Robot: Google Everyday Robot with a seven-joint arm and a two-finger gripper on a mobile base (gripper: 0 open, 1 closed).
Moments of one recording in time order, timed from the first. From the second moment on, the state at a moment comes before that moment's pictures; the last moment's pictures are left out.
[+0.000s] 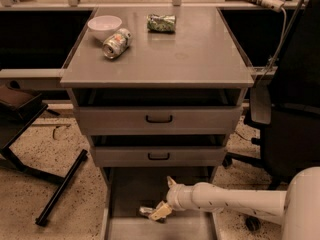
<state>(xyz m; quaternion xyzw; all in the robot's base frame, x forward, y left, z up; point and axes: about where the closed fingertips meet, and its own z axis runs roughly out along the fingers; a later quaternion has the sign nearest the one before) 0.529 -0.006 0.324 -0.48 0.78 0.21 0.35</state>
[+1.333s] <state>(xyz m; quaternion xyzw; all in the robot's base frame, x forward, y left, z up) 0.545 -0.018 0.218 -0.44 0.80 0.23 0.33</state>
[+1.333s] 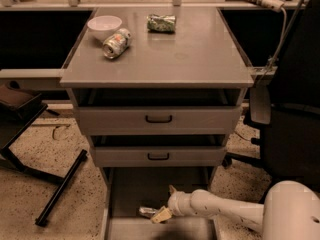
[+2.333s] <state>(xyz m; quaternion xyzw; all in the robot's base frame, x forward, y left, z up) 0.532 0.024 0.142 -0.46 0.79 0.26 0.30</state>
